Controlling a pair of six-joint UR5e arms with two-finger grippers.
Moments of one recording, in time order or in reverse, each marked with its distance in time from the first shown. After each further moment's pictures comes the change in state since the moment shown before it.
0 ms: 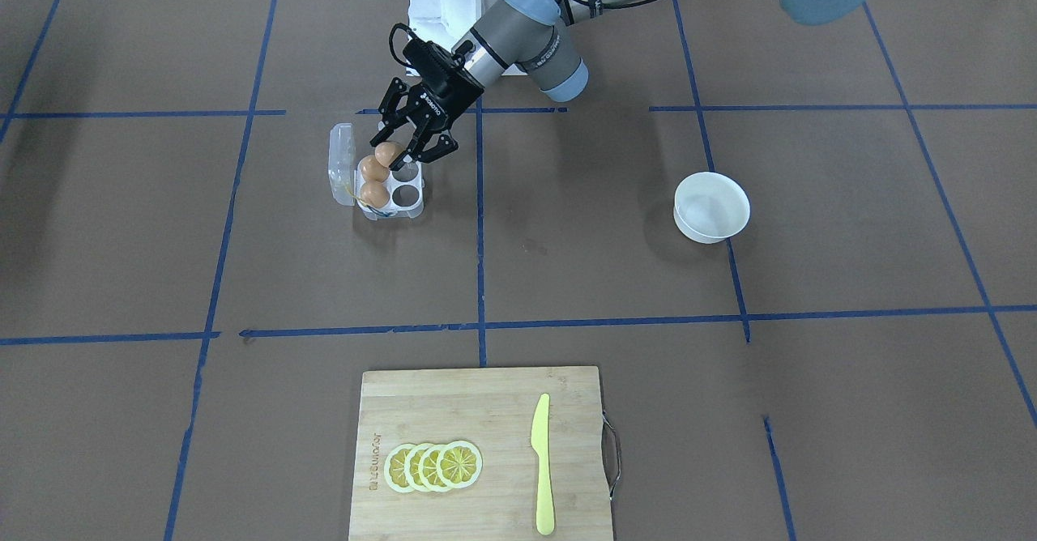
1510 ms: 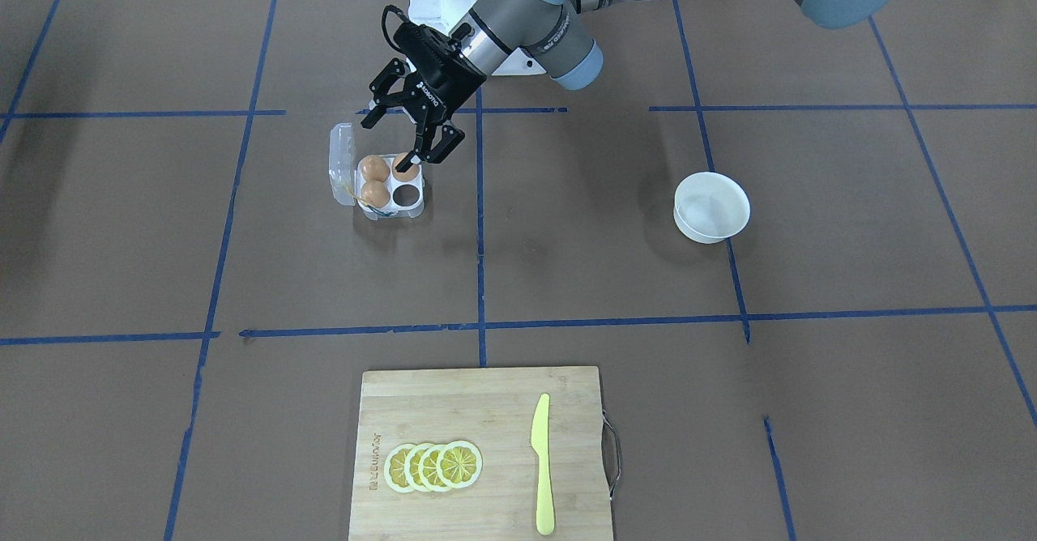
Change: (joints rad) left arm -0.115 0.025 -0.215 0.287 -0.162 -0.018; right arm 0.000 -0.001 0.001 -0.001 0.008 0.001
